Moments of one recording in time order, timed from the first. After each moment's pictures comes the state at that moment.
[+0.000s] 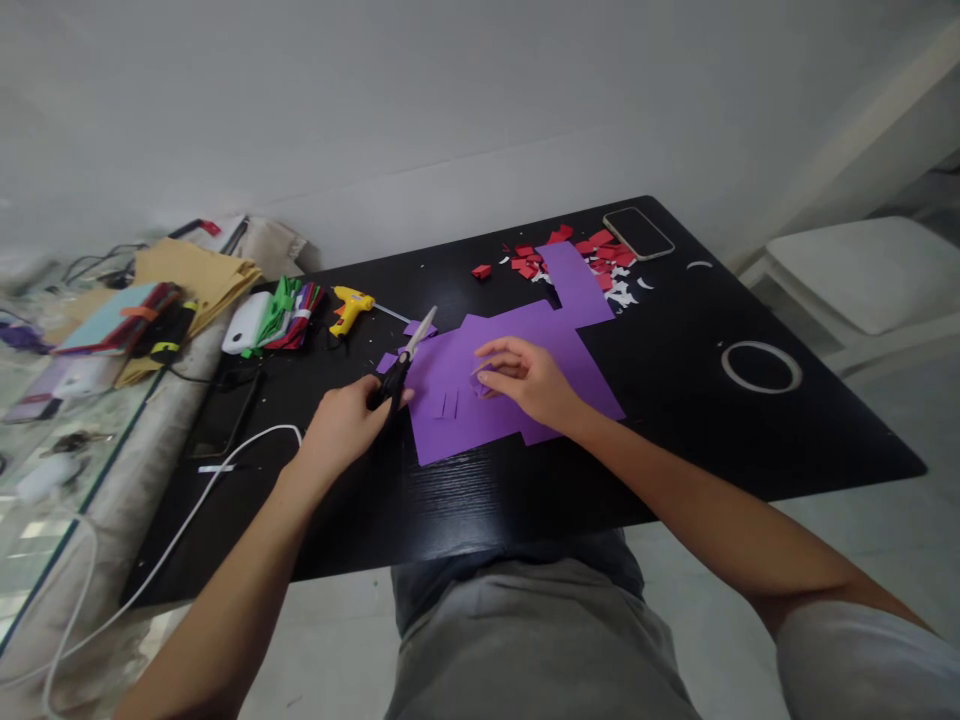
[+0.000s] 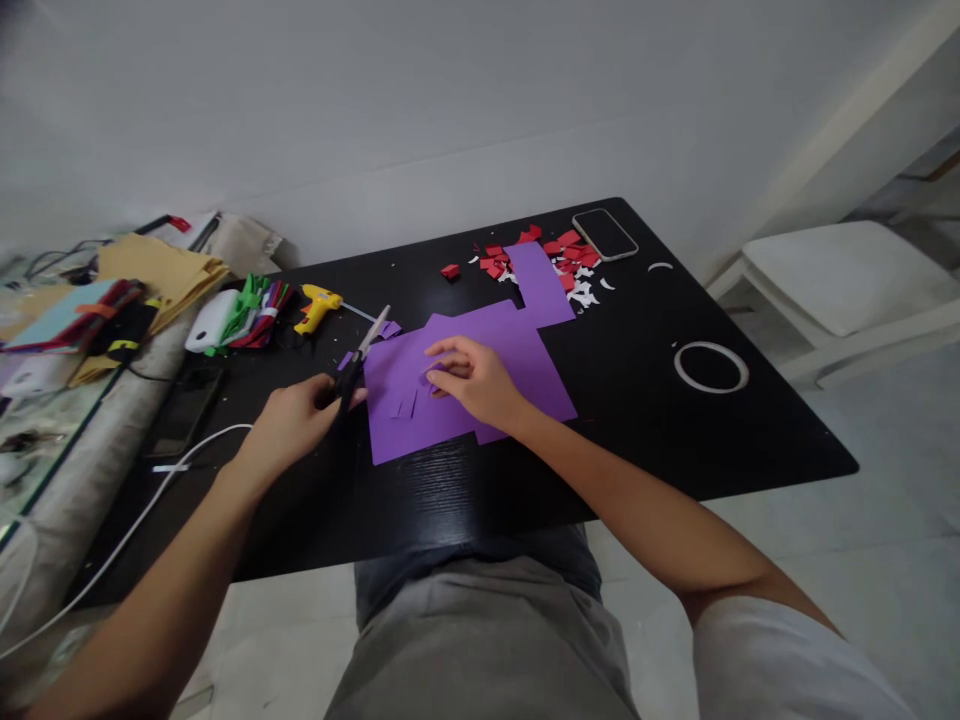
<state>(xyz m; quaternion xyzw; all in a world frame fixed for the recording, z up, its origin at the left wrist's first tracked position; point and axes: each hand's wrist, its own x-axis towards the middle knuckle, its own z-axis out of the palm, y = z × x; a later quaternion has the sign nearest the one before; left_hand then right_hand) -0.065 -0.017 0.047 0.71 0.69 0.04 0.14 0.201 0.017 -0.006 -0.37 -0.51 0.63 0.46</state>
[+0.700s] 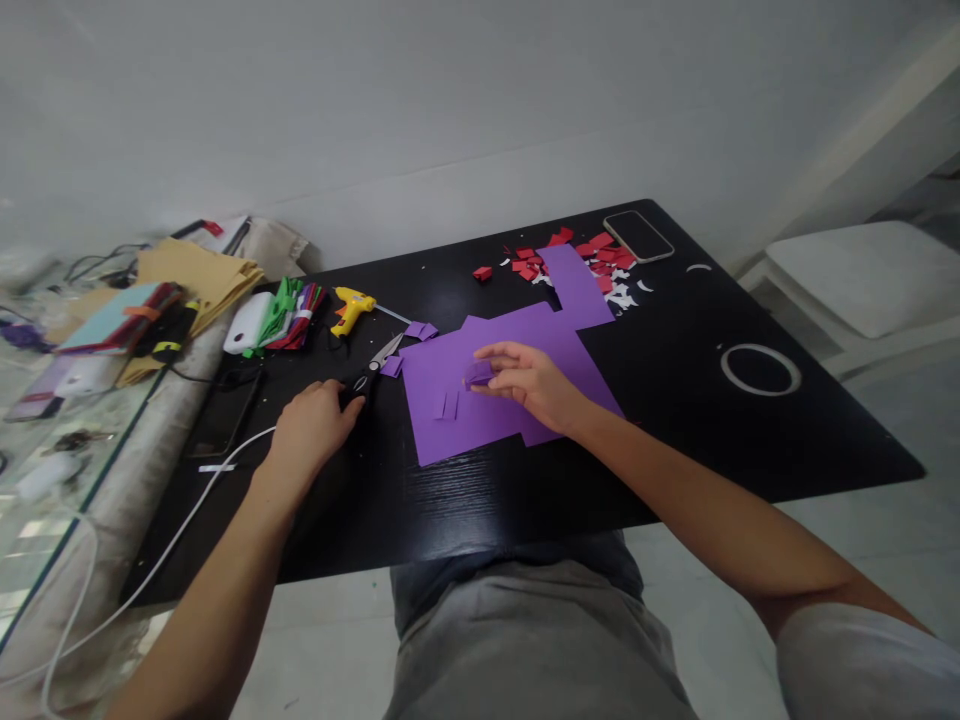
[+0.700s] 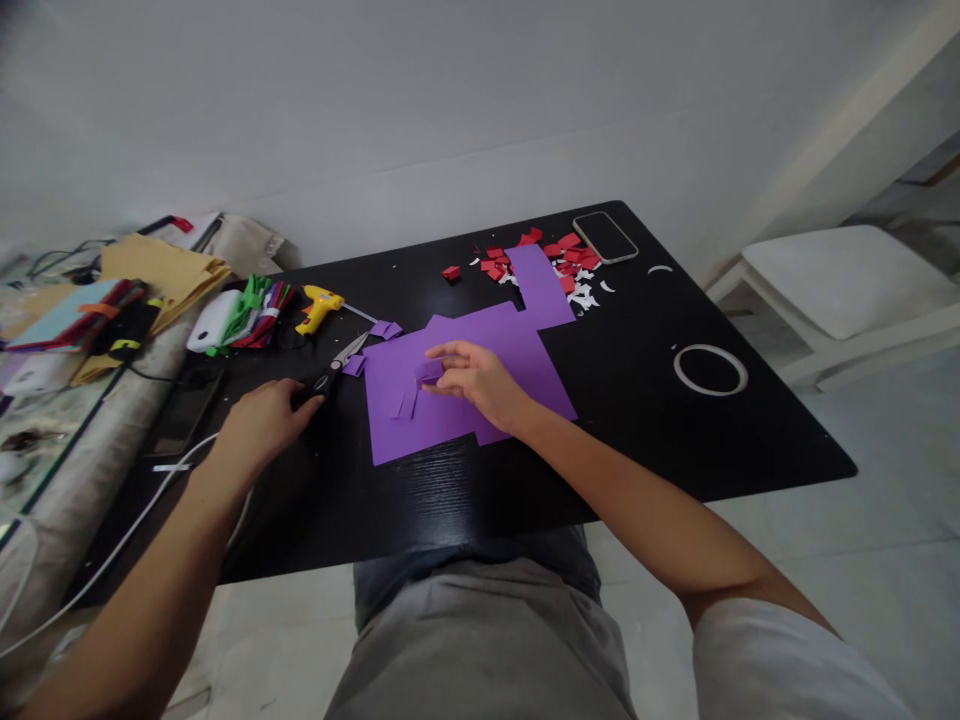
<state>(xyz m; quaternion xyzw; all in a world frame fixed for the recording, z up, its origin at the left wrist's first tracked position) -0.107 -0.013 0.037 0.66 0.74 -0.09 0.02 0.205 0.020 -0.003 -0.32 -0.39 0.75 0.43</state>
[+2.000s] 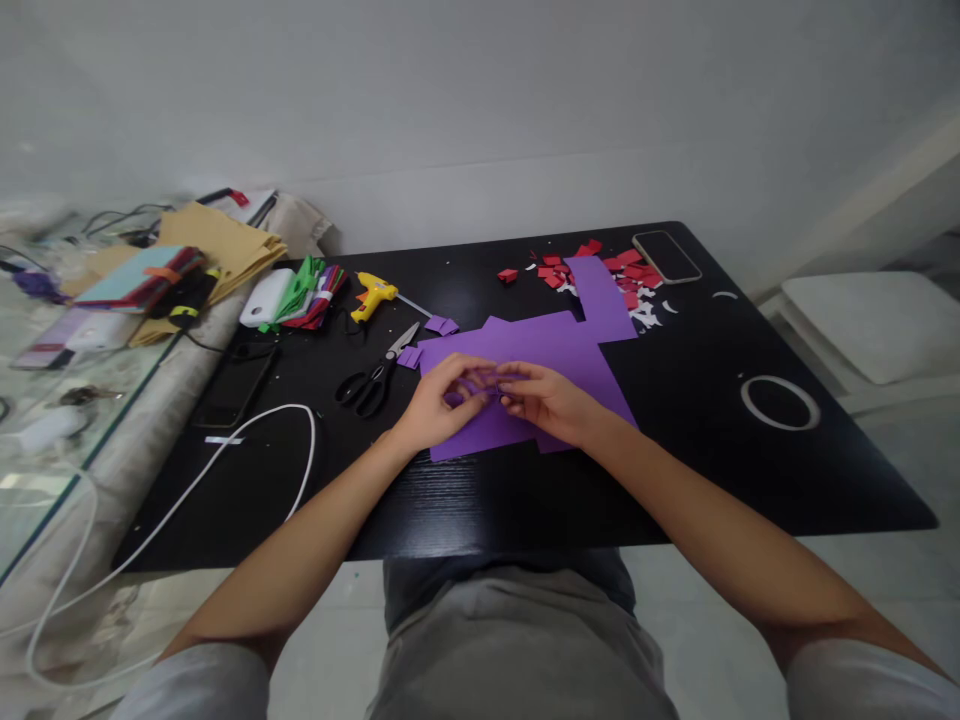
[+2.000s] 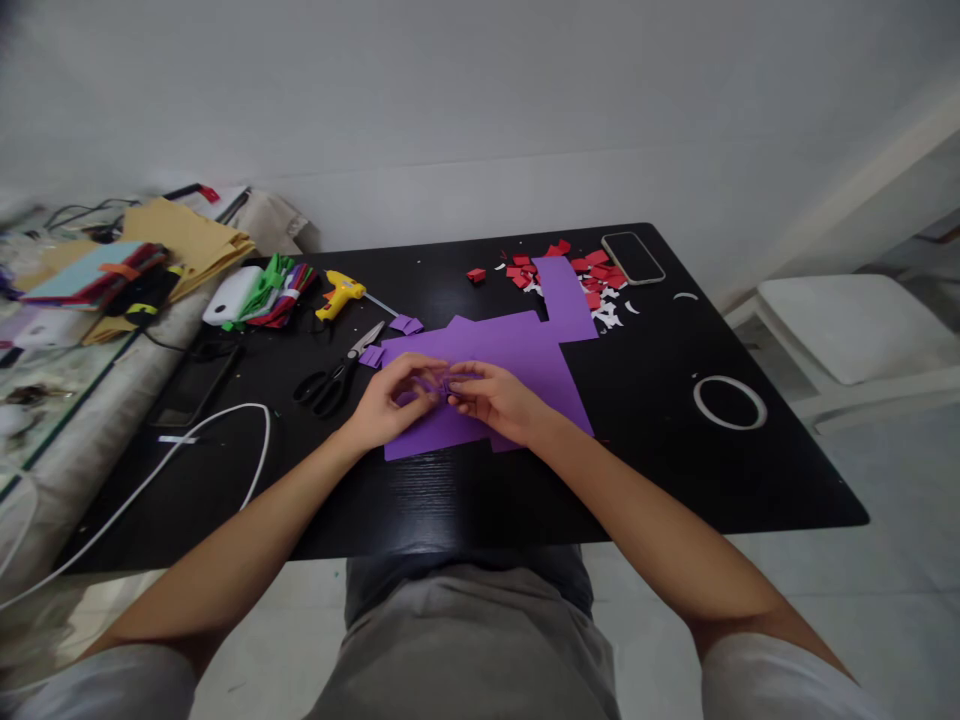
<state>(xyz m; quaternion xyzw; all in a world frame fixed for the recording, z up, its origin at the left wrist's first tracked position) -0.010 0.004 -0.022 0.75 0.35 0.44 0.36 0.203 0.022 -0.014 -0.32 -0.30 0.83 0.35</state>
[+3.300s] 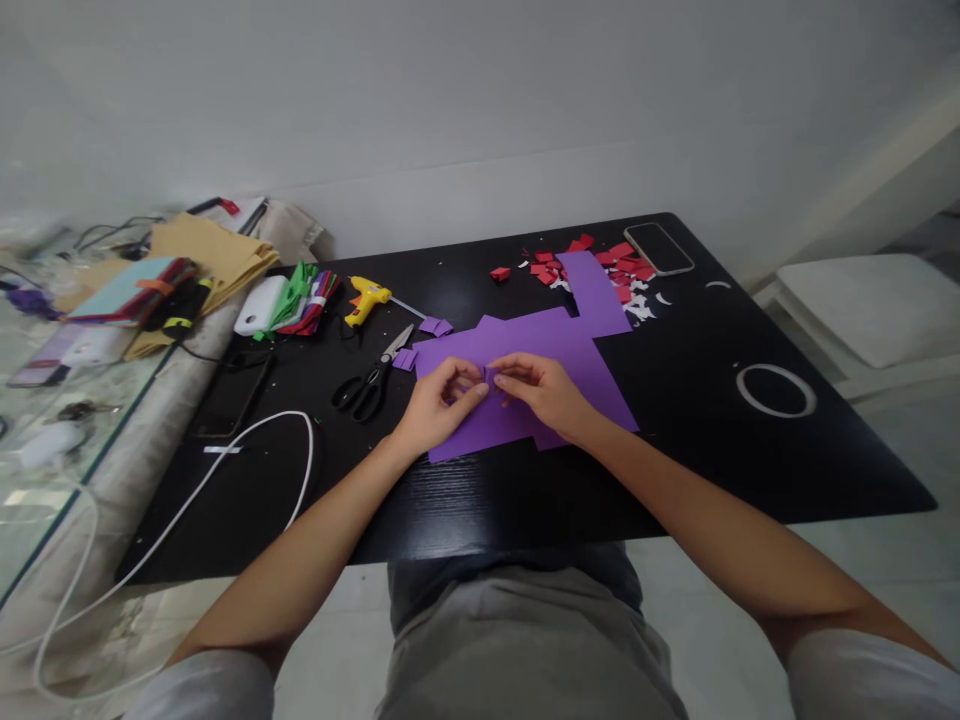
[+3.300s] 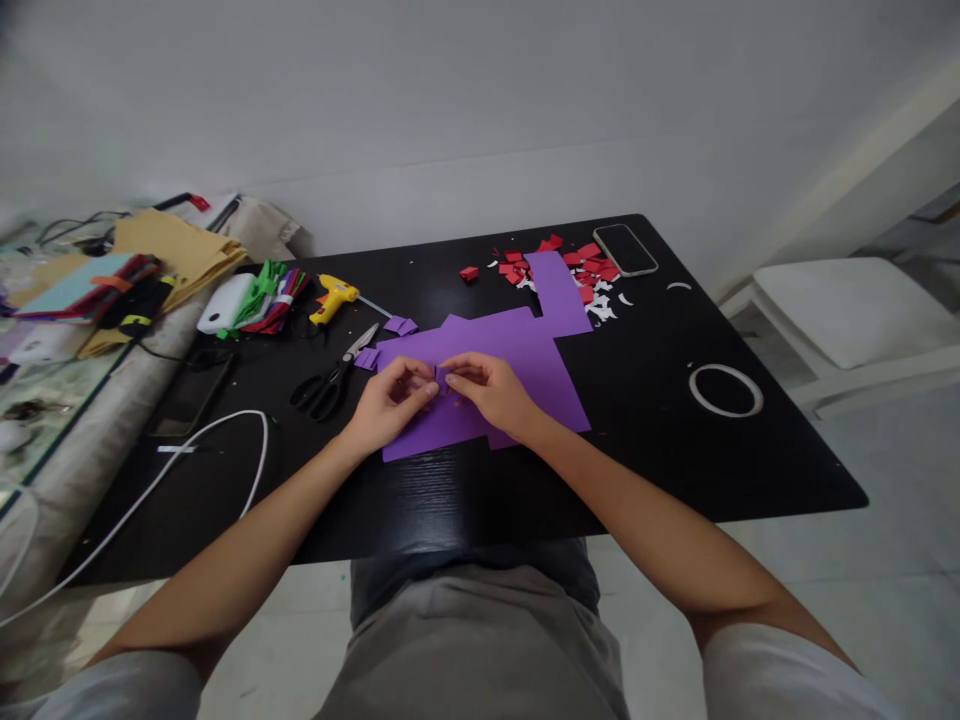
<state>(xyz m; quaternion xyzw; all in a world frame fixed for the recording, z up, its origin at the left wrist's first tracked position) -0.003 0.000 -0.024 0.65 0.44 0.44 0.44 0.202 0.019 -0.018 -0.38 -0.54 0.62 0.42</state>
